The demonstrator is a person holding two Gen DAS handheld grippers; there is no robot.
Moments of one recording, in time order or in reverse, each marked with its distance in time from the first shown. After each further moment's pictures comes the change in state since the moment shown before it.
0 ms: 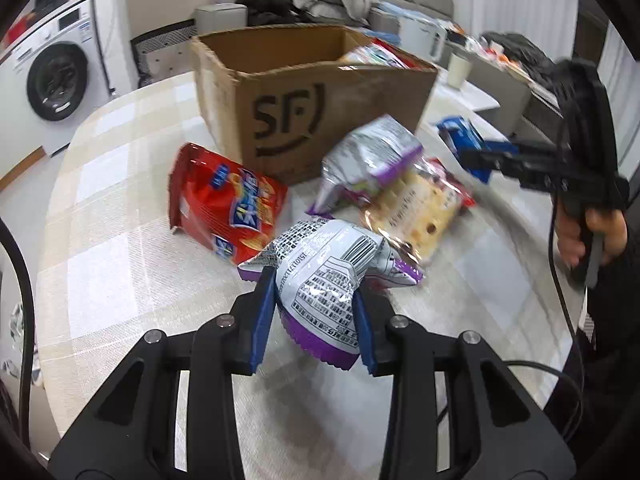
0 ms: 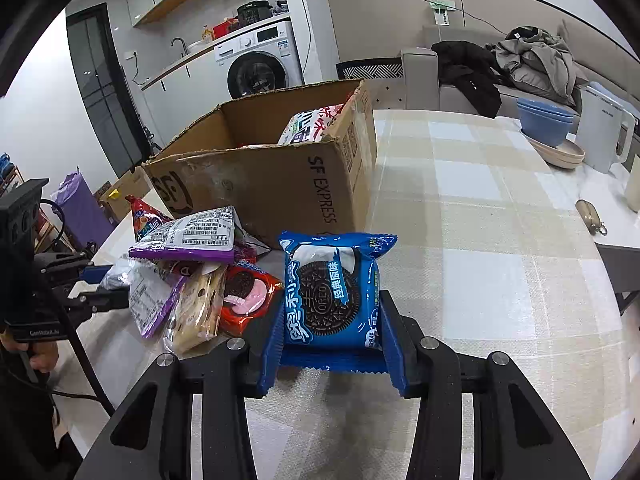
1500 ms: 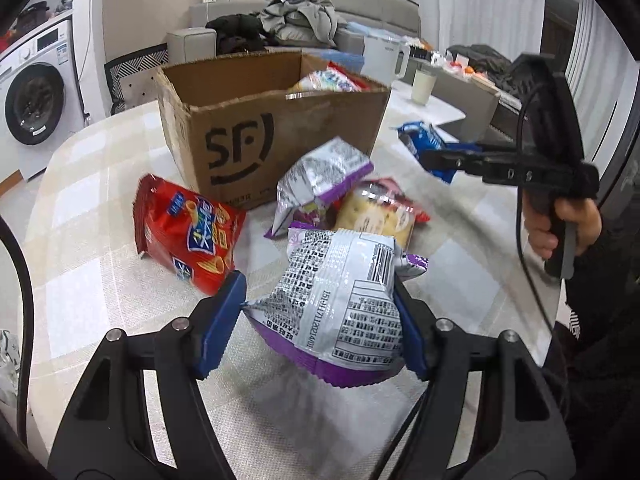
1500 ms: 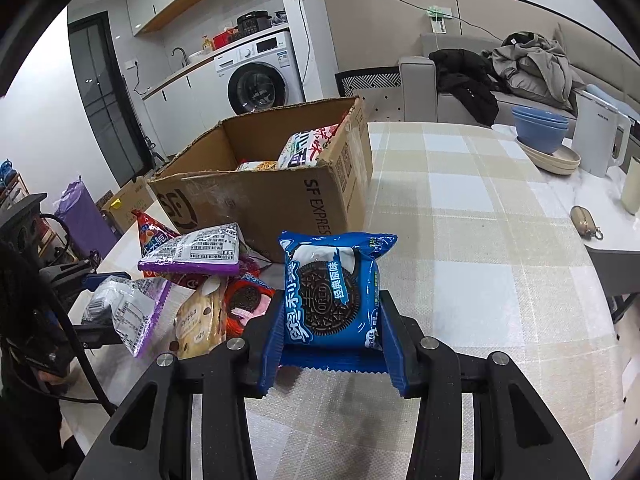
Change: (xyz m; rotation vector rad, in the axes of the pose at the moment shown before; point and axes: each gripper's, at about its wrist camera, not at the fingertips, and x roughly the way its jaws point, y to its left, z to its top) left arm -0.021 0.002 -0.009 0.033 -0.116 -0.102; right arm -0.015 -0.001 0.000 0.009 -0.042 0.006
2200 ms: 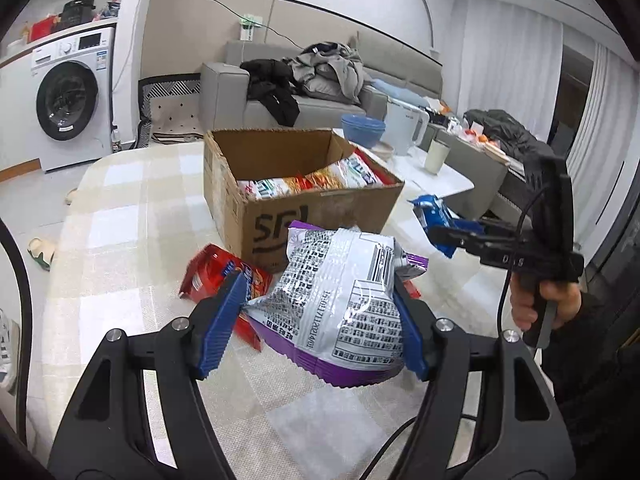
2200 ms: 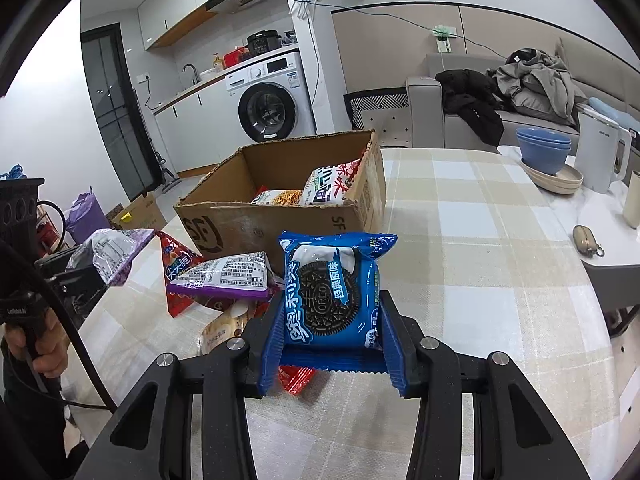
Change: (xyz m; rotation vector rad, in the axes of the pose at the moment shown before) left arm -0.067 0.021 0.023 -0.132 -0.192 0.034; right arm -0.024 0.011 0.008 -0.011 -0.079 0.026
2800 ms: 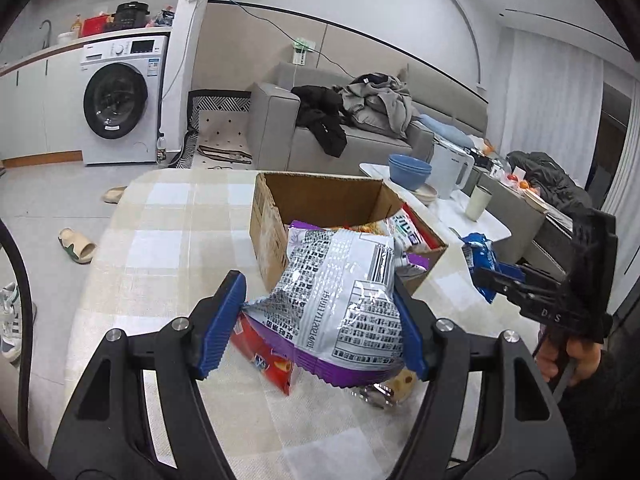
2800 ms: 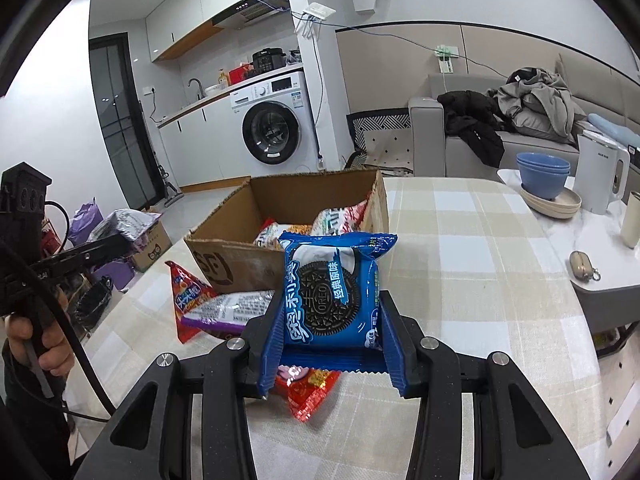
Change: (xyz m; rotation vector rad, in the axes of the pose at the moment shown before) left arm -0.008 0.004 0.034 -0.115 -0.104 0.157; right arm -0.012 0.007 0.023 -0.019 -0.073 0.005
